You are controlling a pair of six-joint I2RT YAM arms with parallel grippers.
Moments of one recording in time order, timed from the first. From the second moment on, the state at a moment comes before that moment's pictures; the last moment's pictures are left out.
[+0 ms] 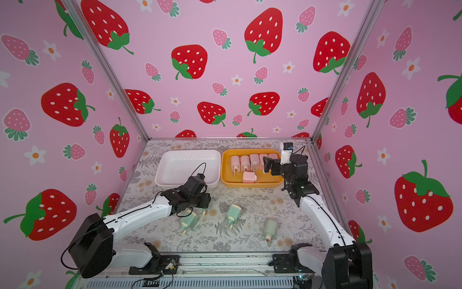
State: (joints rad) left arm -0.68 1.35 0.81 -0.46 -0.12 -0.44; right arm 0.13 1.15 0.82 0.01 -0.21 0.19
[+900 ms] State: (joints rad) left arm -0.68 1.27 0.84 -0.57 -0.05 -0.44; right arm 0.24 1.16 0.86 -0.03 -0.52 0.09
